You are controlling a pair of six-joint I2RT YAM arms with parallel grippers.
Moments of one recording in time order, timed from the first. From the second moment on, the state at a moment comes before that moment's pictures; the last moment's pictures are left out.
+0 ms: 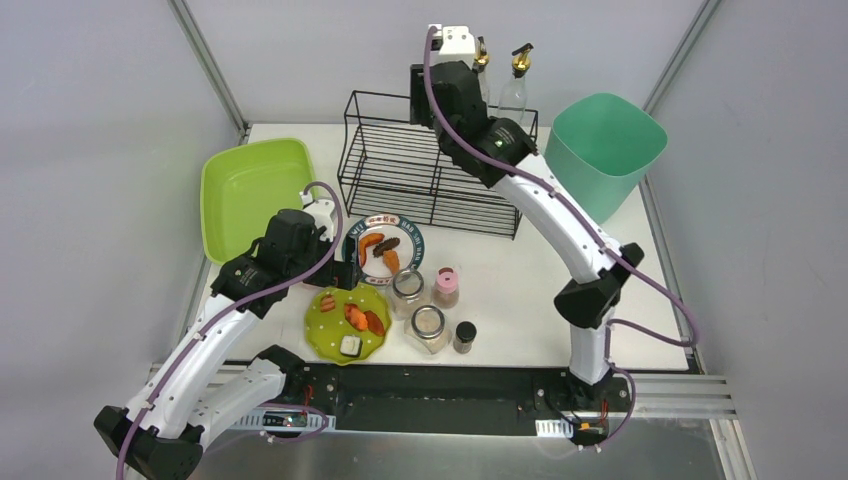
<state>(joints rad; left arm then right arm) -0.47 0.82 0.89 -0.83 0.00 -0.27 0.84 1.90 2.30 -0.66 0.65 0.23</state>
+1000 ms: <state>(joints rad) -0.47 0.82 0.89 -0.83 0.03 -0.27 0.74 2.09 2.38 -0.59 0.58 0.27</state>
